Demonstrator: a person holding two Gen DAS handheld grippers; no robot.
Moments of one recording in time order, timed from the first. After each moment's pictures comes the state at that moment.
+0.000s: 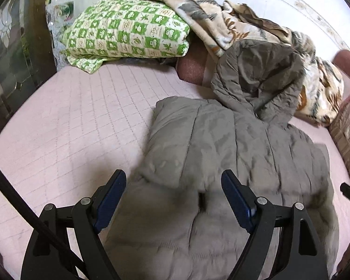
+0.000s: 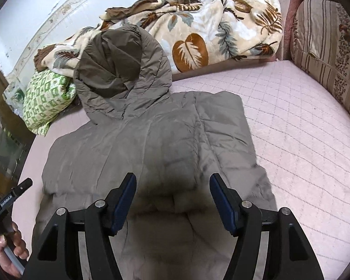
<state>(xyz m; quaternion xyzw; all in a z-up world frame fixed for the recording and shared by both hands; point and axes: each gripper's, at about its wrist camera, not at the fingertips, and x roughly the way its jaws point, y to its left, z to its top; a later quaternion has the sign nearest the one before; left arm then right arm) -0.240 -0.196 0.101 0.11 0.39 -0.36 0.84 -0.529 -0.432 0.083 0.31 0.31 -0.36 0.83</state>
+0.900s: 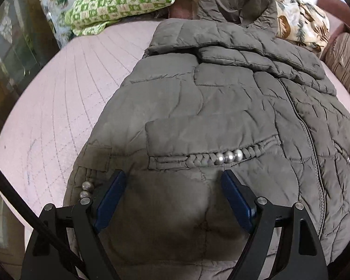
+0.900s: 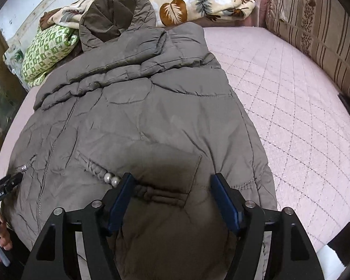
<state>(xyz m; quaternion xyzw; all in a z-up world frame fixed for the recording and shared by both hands) -0.362 -0.090 0.028 0.21 0.43 -0.35 0.81 -0.638 -0.306 0.013 0.29 0.38 -0.37 0.80</state>
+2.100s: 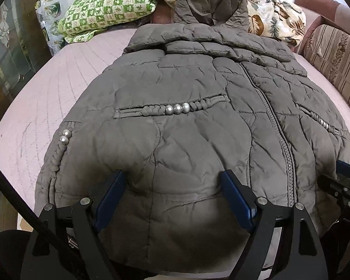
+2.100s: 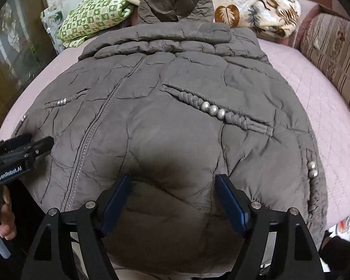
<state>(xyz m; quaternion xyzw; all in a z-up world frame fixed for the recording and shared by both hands) -0.430 -0.066 0.019 0.20 0.40 -0.39 0.80 -0.607 -0.198 0.002 0.21 0.41 -0.30 0.83</state>
